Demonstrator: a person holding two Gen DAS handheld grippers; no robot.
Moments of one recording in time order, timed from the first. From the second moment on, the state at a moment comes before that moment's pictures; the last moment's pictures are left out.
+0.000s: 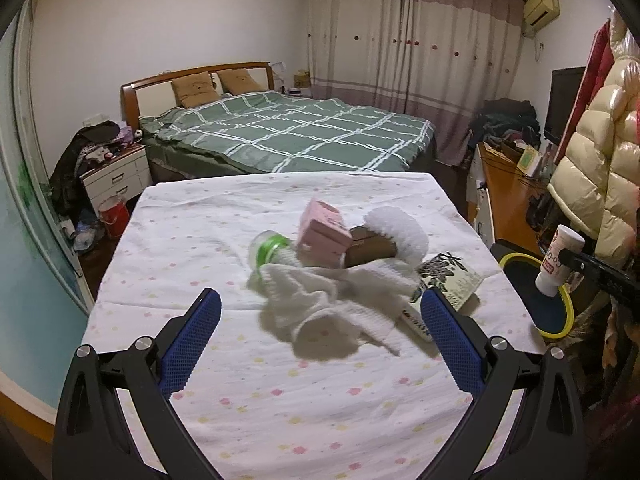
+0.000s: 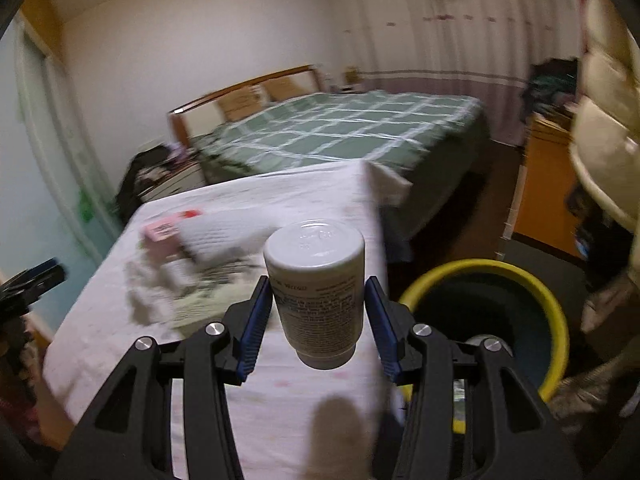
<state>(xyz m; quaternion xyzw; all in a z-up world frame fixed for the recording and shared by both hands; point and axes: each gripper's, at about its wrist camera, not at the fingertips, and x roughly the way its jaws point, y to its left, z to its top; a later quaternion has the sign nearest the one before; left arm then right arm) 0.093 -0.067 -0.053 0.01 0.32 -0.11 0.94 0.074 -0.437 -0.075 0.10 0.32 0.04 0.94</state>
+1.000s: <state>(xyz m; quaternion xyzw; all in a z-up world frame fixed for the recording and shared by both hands) 0.110 -0.108 -0.070 0.05 0.35 -0.13 0.93 0.092 -0.540 -0.207 0.14 0.43 -0.11 0.88</state>
